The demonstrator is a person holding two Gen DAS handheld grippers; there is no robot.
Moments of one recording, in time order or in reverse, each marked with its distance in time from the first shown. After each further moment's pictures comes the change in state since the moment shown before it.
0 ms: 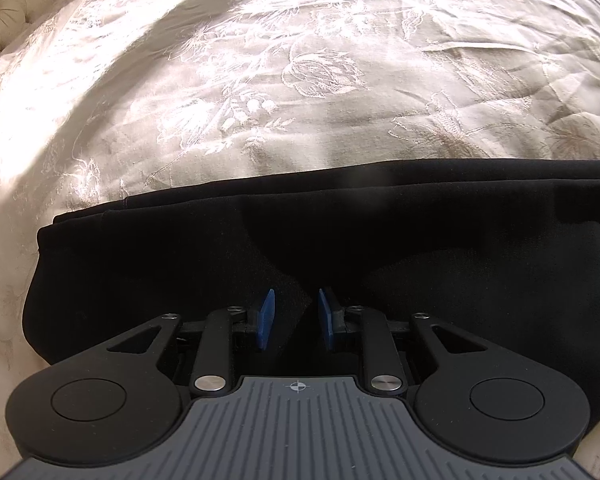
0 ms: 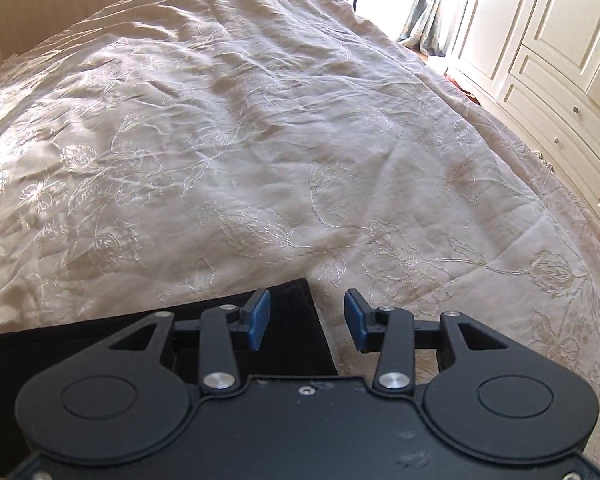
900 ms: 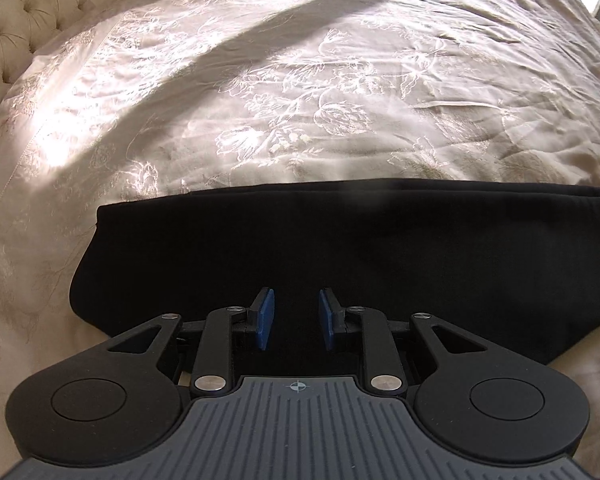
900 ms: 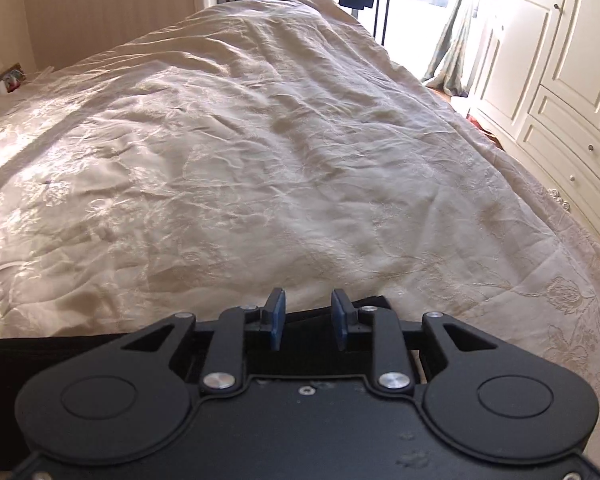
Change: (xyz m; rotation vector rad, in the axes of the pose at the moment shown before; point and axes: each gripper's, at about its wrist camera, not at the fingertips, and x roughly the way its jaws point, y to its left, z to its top) left arm -0.083 0.026 -0.049 -0.072 -0.127 -0.049; right arm -0.070 0.059 -0.017 -0.063 -0.116 0.088
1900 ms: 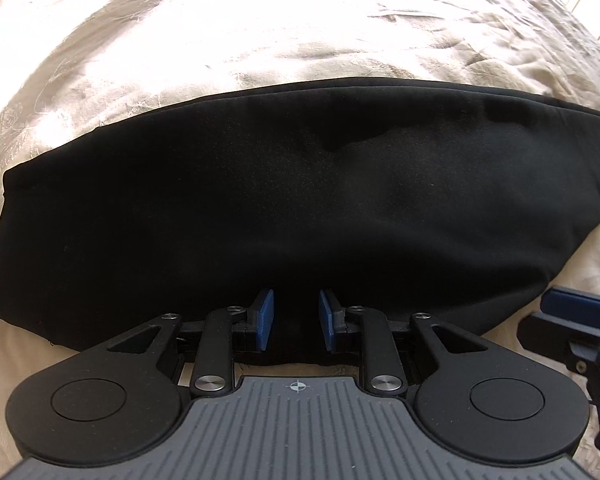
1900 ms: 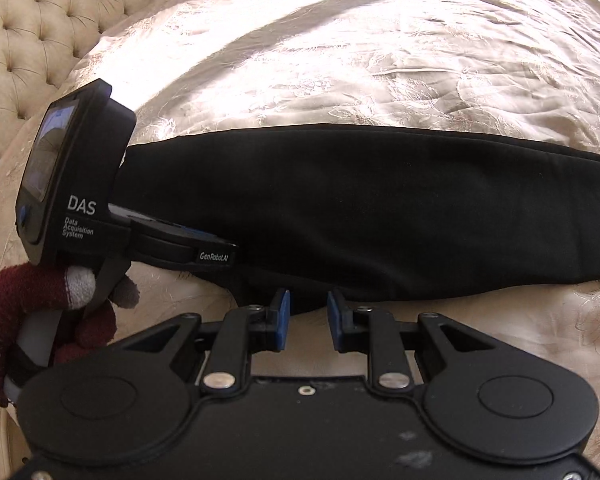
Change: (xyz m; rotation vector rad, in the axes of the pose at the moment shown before) left arm 0.064 0.026 -0.019 0.151 0.122 -0.261; right arm -0.107 0.300 -0.147 -0.231 0.266 0.505
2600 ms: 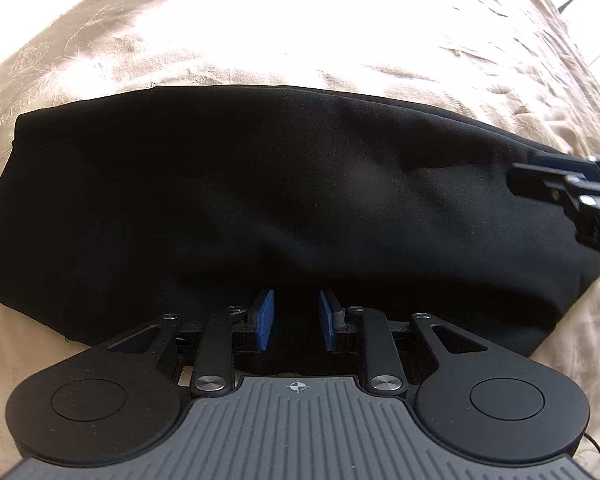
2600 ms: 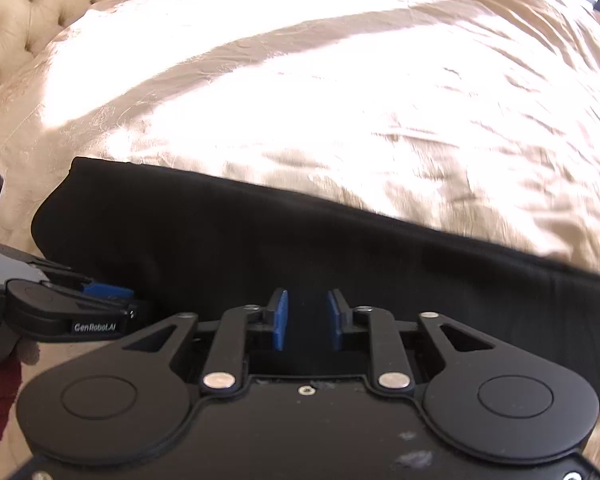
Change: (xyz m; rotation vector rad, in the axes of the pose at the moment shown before) left arm 0.000 0.071 0.003 -0.164 0.002 -0.093; right arm 0.052 0.002 0.076 -0.210 -0.025 -0.136
